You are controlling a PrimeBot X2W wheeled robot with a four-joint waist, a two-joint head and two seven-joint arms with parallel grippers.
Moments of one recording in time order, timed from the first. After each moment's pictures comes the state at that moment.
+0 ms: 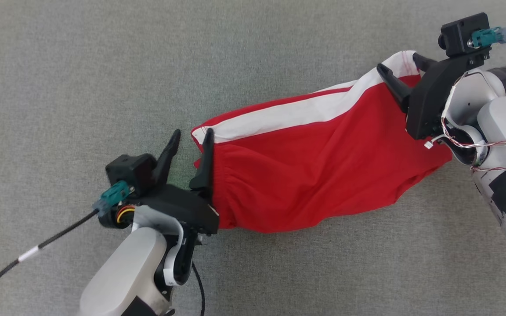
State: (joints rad) left arm -0.62 0.18 -0.57 0.37 -0.79 0.15 -0.18; right arm -1.04 -0.43 0.62 0.71 0.67 0.13 0.31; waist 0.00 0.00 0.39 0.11
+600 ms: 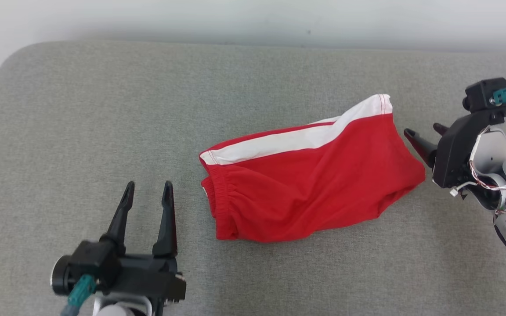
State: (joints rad) left arm -0.24 0.19 -0.34 0.10 -0.46 0.12 -0.26; right arm -0.86 -0.52 0.59 0.69 0.81 0.13 0.41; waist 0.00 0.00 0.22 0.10
